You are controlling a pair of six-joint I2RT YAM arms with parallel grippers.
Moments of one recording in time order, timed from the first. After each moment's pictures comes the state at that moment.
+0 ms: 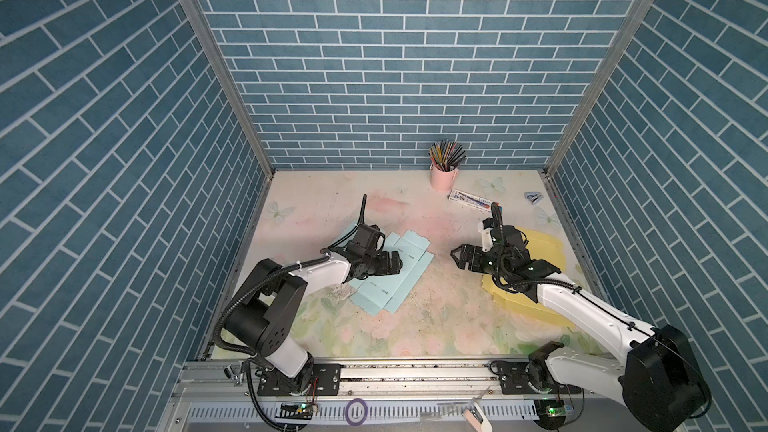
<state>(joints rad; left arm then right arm) -0.57 1.60 0.76 -0.09 0.24 -0.61 0.51 1.15 0.66 -0.24 -0.17 0.58</state>
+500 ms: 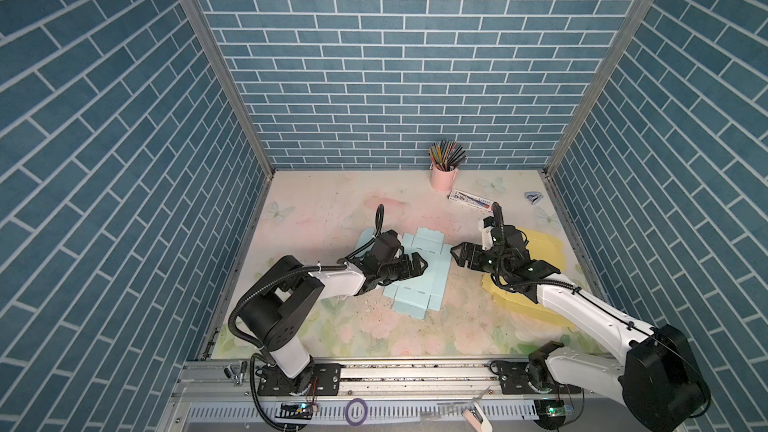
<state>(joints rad) -0.71 1.66 0.74 0.16 0.27 -0.87 0.51 1.15 0.64 -0.19 -0.17 0.62</state>
